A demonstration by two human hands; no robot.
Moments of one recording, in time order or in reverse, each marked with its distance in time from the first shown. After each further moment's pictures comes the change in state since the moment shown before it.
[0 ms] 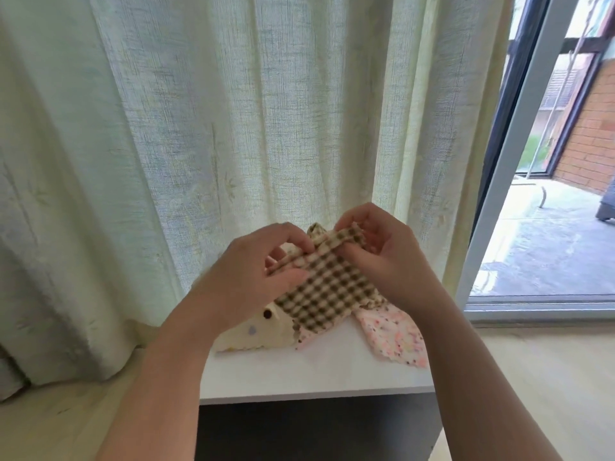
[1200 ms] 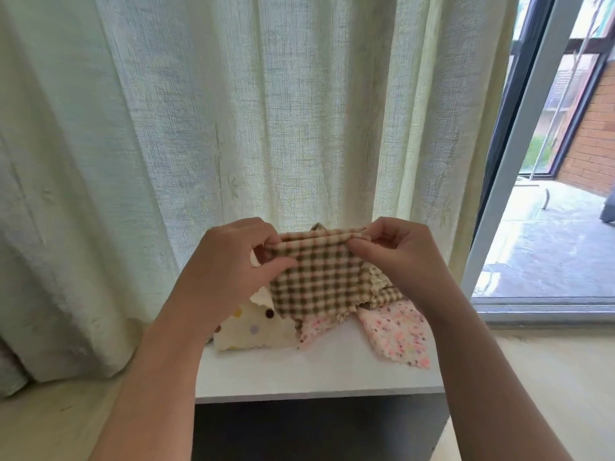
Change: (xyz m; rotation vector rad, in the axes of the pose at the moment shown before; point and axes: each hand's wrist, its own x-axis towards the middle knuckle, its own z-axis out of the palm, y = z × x) left_hand 0.001 -0.011 -0.010 0.291 0.280 0.219; right_hand 0.000 0.007 -0.011 0.093 0.136 0.196
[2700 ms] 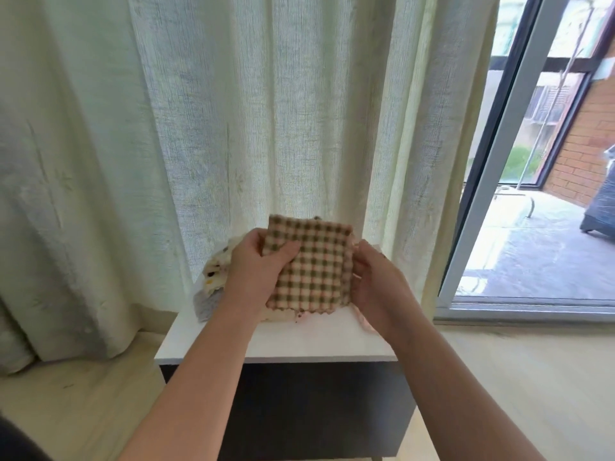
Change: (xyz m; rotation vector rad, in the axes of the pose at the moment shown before) left_hand -0.029 0.037 0.023 -0.807 0.158 -0.746; right_hand -0.051 0.000 0.032 0.505 0.015 0.451
